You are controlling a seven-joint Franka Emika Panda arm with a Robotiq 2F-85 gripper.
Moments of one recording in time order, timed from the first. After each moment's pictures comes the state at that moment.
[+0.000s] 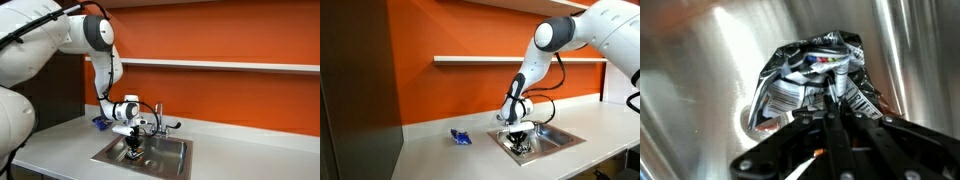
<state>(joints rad) 0.12 0.73 -0.14 -1.98 -0.05 2.65 0.32</state>
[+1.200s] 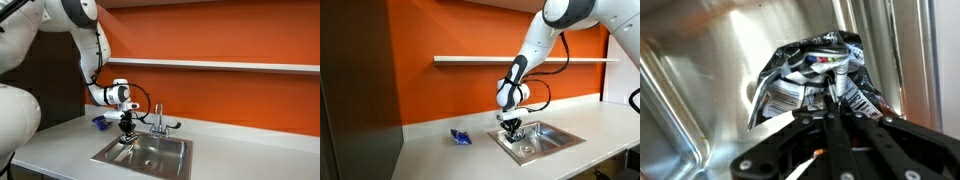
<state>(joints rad) 0.27 0.51 -0.20 -2.09 -0.15 2.58 0.46</state>
